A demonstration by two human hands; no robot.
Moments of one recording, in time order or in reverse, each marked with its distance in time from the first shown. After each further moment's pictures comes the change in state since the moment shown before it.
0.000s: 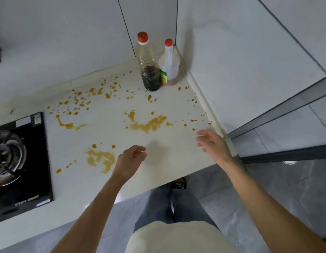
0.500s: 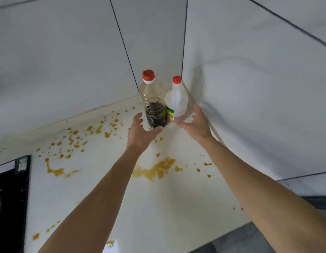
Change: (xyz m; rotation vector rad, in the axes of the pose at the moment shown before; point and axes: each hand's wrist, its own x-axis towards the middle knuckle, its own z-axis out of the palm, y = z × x) left_hand 0.203 0.137 -0.035 -0.151 0.260 0.227; right_hand 0.221 -0.123 0.064 0.097 0.126 -0.321
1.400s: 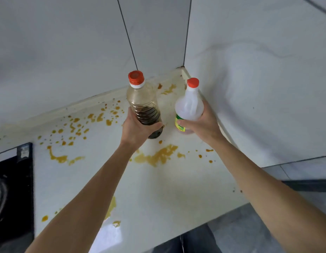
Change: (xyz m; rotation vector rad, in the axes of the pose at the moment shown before) left_hand -0.016 -0.013 -0.024 0.053 0.075 0.149; right_hand -0.049 -0.010 -0.010 0.112 -0.029 -0.039
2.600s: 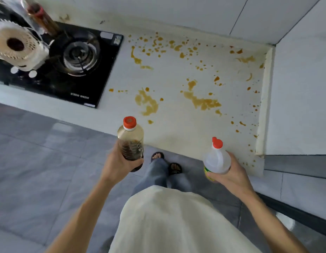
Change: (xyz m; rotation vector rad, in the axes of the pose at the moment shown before) left_hand -0.433 -0.095 -0.075 -0.011 0.231 -0.624; right_hand -0.261 0.031 -0.090 -0.679 -0.585 0.227
